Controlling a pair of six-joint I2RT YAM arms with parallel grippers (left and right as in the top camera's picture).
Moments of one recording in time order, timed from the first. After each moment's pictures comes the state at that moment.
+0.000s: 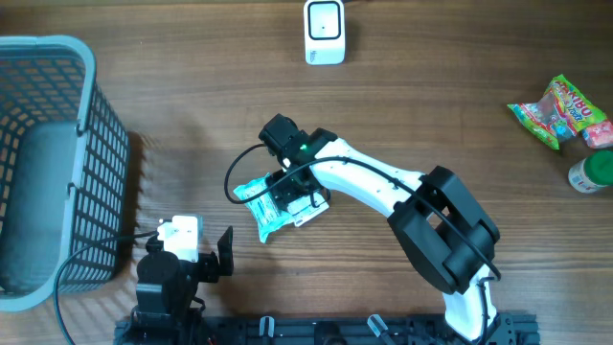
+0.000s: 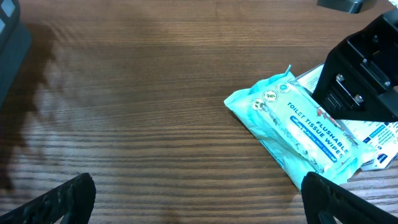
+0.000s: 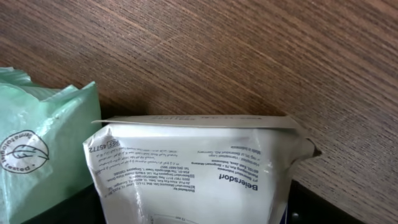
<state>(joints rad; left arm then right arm) -0.09 0.02 0.20 -0.79 0.03 -0.07 0.80 2.07 1.42 -0.73 -0.07 0.29</state>
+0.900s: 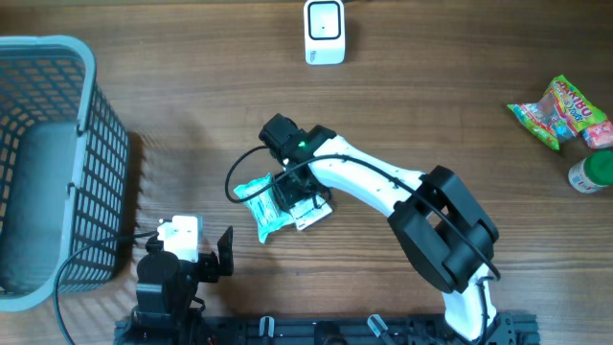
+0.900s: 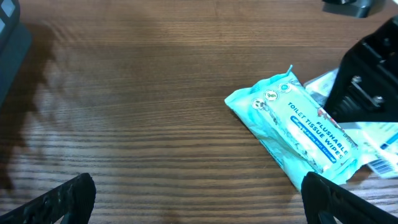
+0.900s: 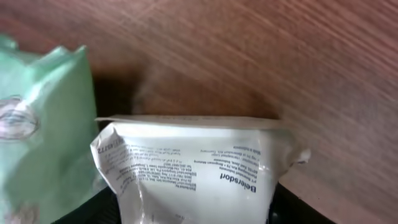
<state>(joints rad) -0.09 0.02 0.20 -0.79 0.03 -0.07 0.80 2.08 1.47 -0.85 -0.08 0.29</state>
